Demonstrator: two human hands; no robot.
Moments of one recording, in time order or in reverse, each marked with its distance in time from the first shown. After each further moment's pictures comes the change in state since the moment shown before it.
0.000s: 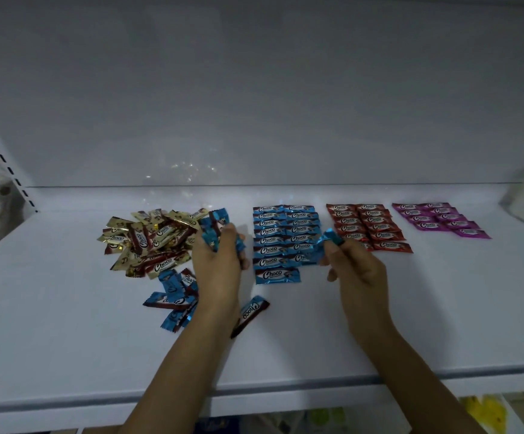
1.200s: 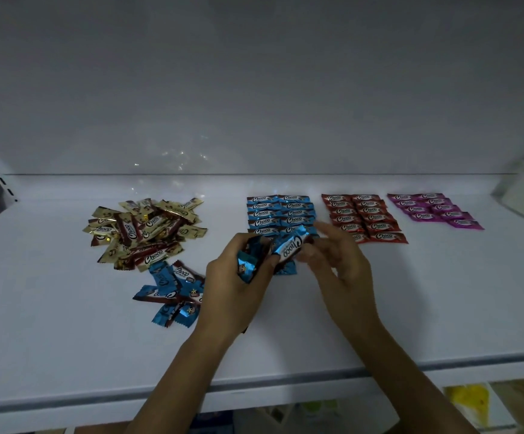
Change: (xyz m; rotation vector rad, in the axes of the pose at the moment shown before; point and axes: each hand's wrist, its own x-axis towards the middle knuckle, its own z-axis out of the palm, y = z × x) left_hand -0.015 -0.028 -0.023 0.559 -0.406 0.430; right_hand -0.008 0.000 0.009 -0.085 -0.086 -0.027
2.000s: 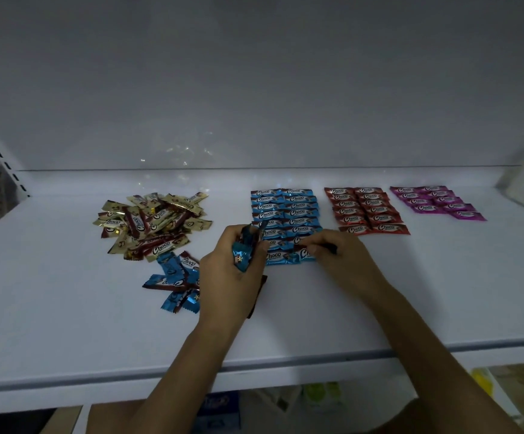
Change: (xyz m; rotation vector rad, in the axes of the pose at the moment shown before) left_hand -0.006 -0.001 -0.004 0.142 0.144 0.004; right_hand 0.032 0.027 -0.021 -0.536 -0.295 0.189
